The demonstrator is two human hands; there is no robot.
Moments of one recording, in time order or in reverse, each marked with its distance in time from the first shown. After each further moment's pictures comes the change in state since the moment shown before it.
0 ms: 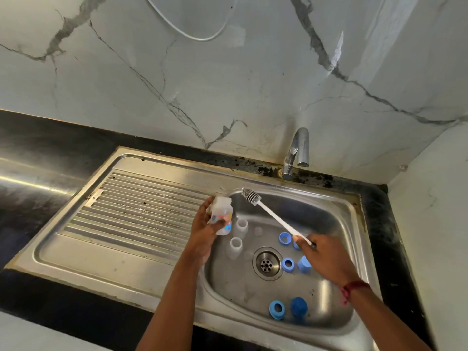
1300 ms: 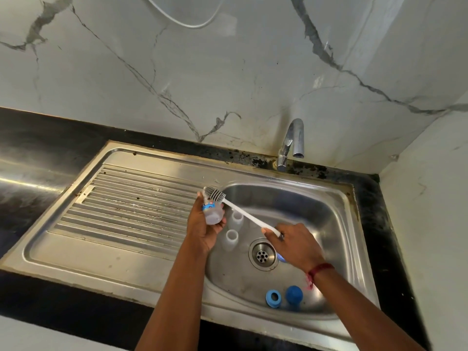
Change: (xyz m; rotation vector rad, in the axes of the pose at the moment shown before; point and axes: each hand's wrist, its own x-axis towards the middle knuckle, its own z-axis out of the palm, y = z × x) left_hand 0.019 -0.004 0.010 -0.467 0.113 -0.329; right_hand 0.010 -0.029 0.040 -0.099 0.022 -0.143
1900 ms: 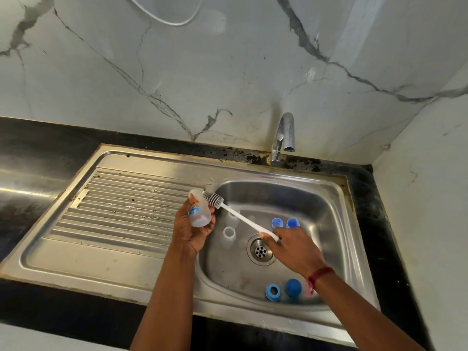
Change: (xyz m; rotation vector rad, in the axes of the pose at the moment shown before) left_hand -0.012 0.013 -0.017 -0.050 -0.028 -0.029; right_hand -0.023 0.001 0.000 -0.044 -0.064 0.052
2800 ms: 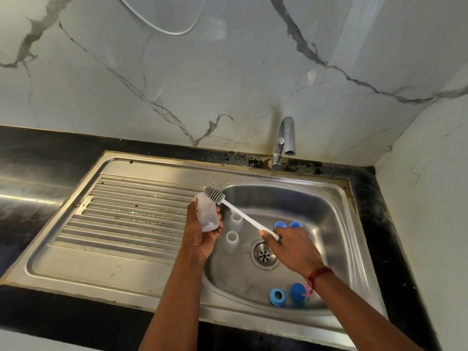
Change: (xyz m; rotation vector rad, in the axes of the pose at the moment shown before) left_hand -0.004 -0.015 0.010 0.013 -0.058 0.042; right_hand 0.007 -0.007 0.001 0.115 0.038 0.010
